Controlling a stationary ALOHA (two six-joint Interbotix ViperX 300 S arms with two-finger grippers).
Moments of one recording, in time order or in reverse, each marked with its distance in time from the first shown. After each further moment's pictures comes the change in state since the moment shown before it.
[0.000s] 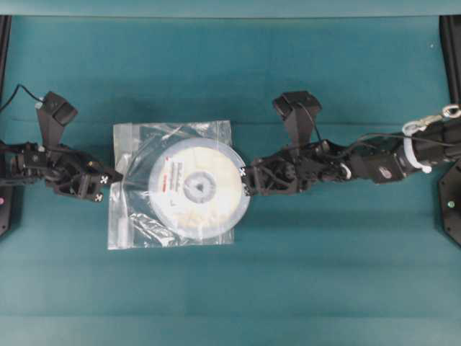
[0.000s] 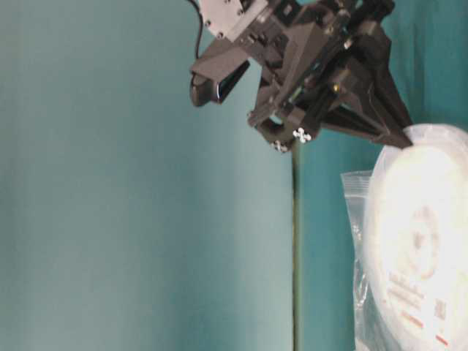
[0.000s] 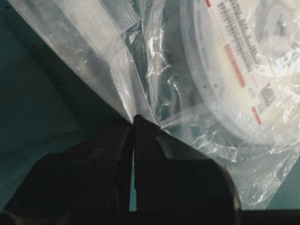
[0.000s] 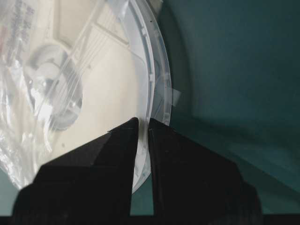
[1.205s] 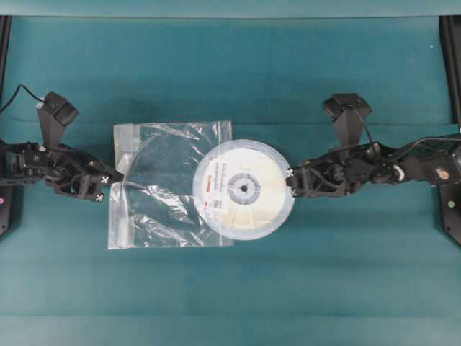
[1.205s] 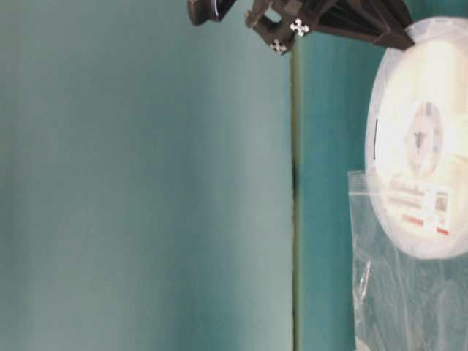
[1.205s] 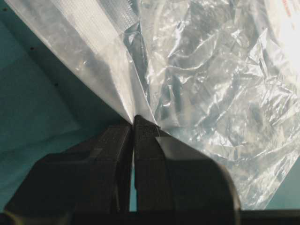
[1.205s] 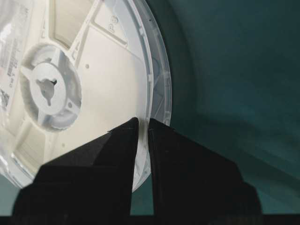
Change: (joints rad) left arm 0.000 0.003 -0.006 0.002 0.003 0.003; right arm -0.002 -0.189 0.239 0.040 -0.002 0.002
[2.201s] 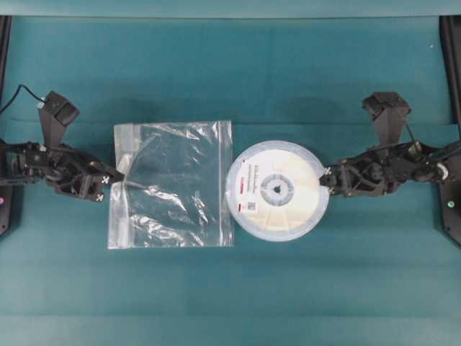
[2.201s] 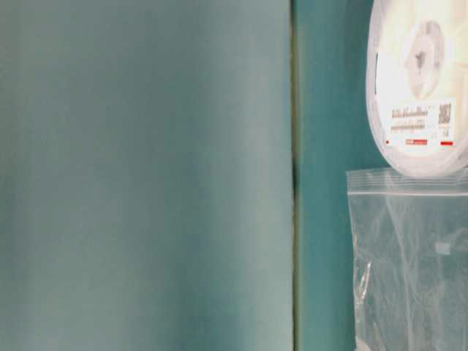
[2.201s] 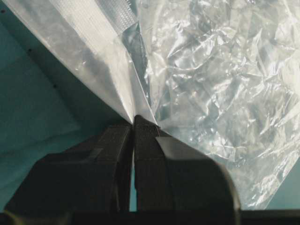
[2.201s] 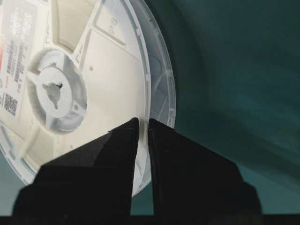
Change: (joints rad) left arm 0.000 0.002 -0.003 0.002 0.000 0.000; right arm -0.032 -0.189 0.181 0.012 0.025 0.000
